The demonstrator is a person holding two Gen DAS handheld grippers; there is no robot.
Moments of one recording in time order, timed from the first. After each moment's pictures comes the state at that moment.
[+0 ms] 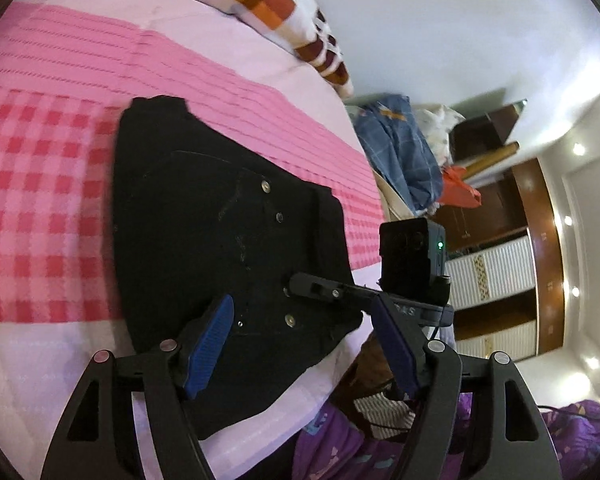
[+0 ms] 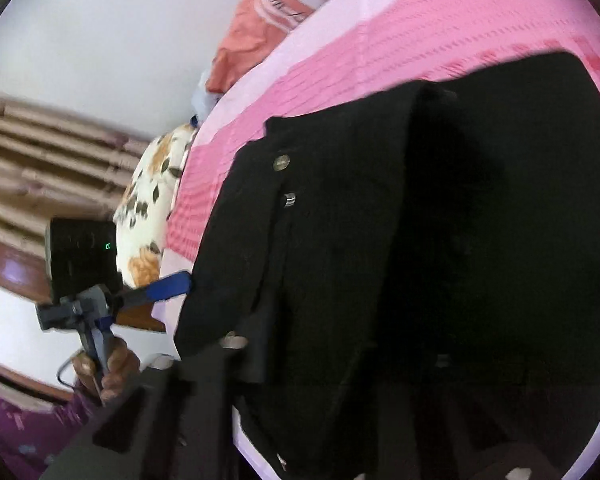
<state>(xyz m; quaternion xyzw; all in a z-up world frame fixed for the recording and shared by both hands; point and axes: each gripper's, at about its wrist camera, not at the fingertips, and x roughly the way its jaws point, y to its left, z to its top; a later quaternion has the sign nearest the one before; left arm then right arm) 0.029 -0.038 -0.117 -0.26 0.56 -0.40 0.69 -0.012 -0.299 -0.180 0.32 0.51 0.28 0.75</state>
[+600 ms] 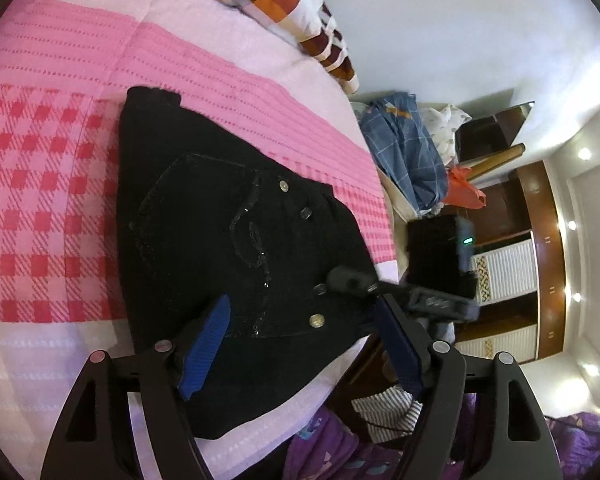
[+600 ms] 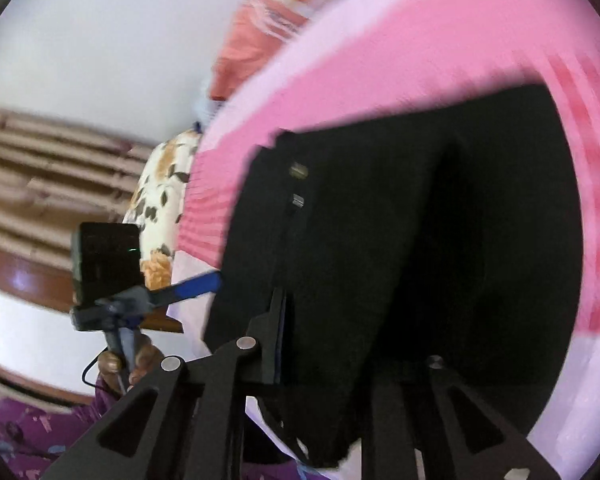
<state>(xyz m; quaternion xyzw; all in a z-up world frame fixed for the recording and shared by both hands) 0.035 -0.065 -0.119 -0.26 0.57 -0.39 0.68 -0.028 -0.327 -0.167 0.34 0.52 0.28 0.74</state>
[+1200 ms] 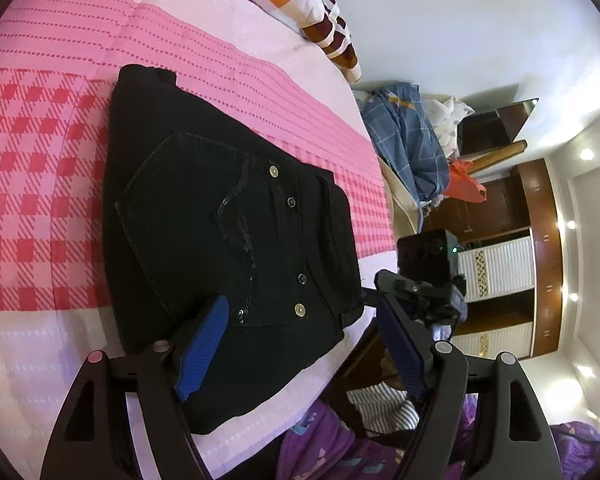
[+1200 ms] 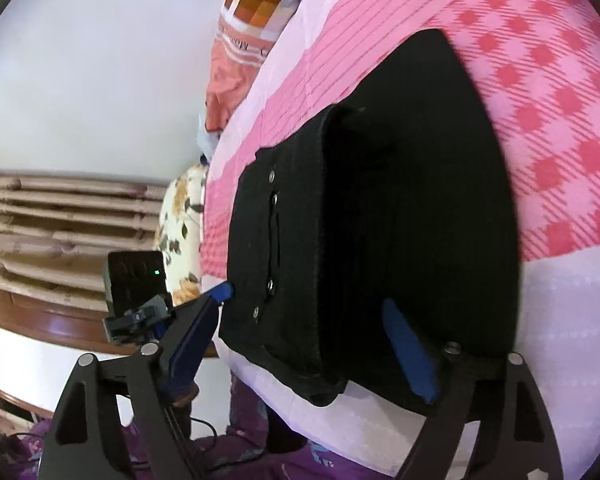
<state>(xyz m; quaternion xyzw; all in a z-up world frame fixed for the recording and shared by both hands) 0.034 -0.071 -0.124 -0.25 0.59 -0.39 0.66 -0.051 -0.359 -0.184 0.42 0.50 0.27 0.71</state>
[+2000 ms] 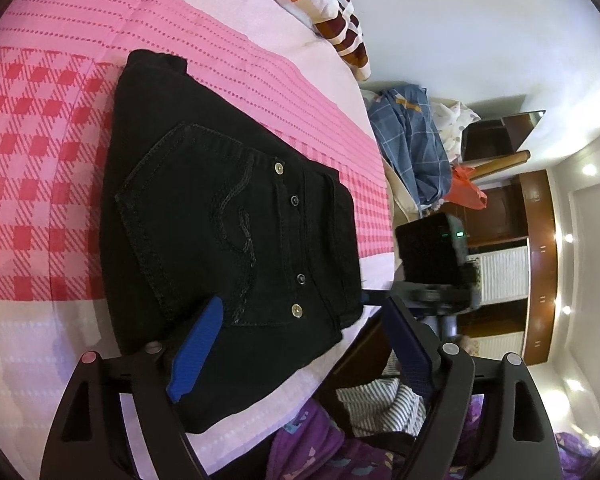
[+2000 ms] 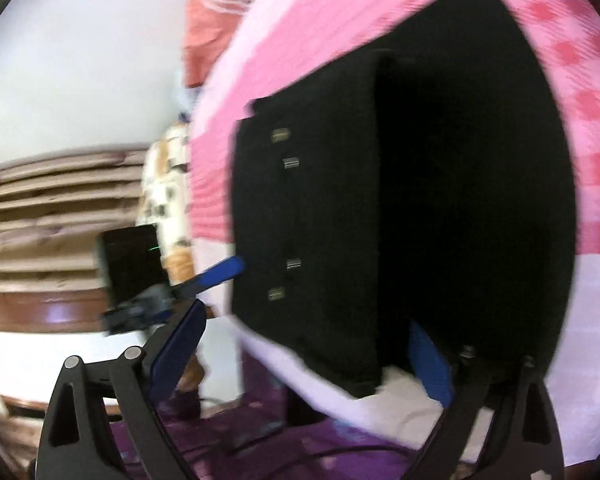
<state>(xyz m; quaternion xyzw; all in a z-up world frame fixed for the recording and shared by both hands) 0.036 -0.070 -0.129 -0.27 0.60 -0.38 0.64 -0.034 -0.338 -0.184 0.40 0.59 0.27 0.65</state>
